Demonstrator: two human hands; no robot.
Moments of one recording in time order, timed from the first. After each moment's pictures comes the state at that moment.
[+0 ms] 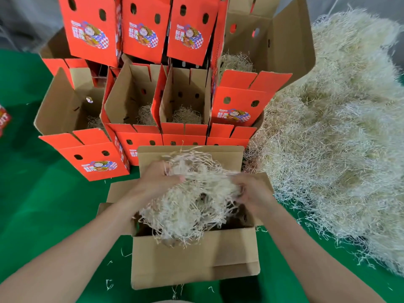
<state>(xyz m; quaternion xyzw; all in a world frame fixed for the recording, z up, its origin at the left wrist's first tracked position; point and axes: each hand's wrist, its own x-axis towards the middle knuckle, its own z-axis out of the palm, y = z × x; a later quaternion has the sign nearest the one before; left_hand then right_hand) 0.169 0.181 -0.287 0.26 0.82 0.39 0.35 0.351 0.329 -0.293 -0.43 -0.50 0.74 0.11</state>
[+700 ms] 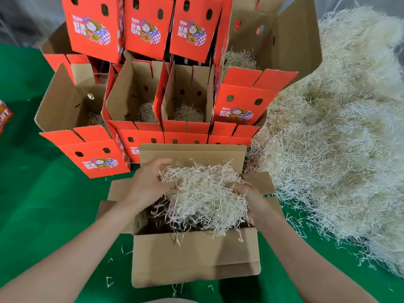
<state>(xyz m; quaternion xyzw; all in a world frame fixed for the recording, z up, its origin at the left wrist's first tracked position) 0.171 0.160 -0.295 0.31 0.84 0.39 0.23 0.356 0.317 -0.310 -0.49 -0.51 0.71 0.06</state>
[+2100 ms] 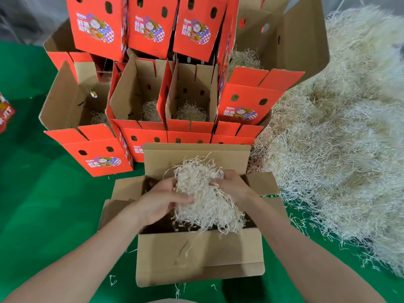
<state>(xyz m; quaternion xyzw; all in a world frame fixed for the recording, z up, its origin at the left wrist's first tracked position) 0.183 0.160 -0.319 0.14 0.59 0.53 0.59 0.305 0.312 -0.306 -0.43 -0.66 0.61 -0.05</state>
